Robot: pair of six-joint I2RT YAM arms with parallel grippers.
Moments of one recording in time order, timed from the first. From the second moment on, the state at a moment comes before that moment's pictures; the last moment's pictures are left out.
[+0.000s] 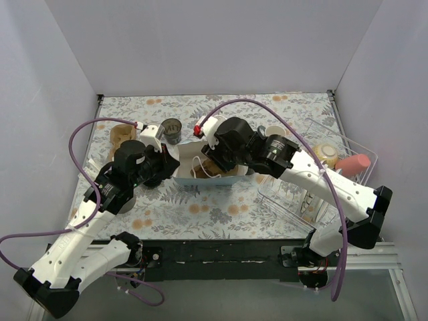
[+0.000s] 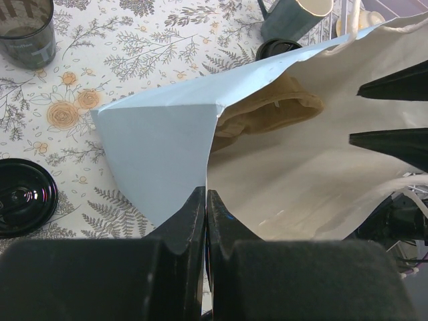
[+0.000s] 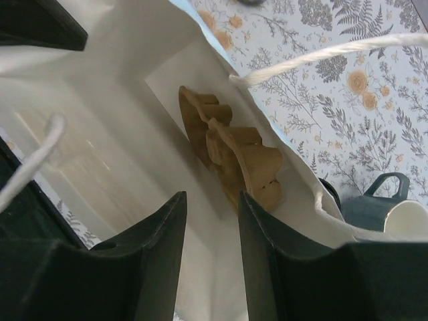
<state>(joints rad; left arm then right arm) -0.55 0.83 0.98 -0.56 0.07 -0.37 1.06 1.46 1.62 -0.82 0.14 -0.10</state>
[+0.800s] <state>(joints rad) -0.55 0.83 0.98 -0.57 0.08 -0.38 1.02 1.45 1.33 -0.64 0.26 -0.19</state>
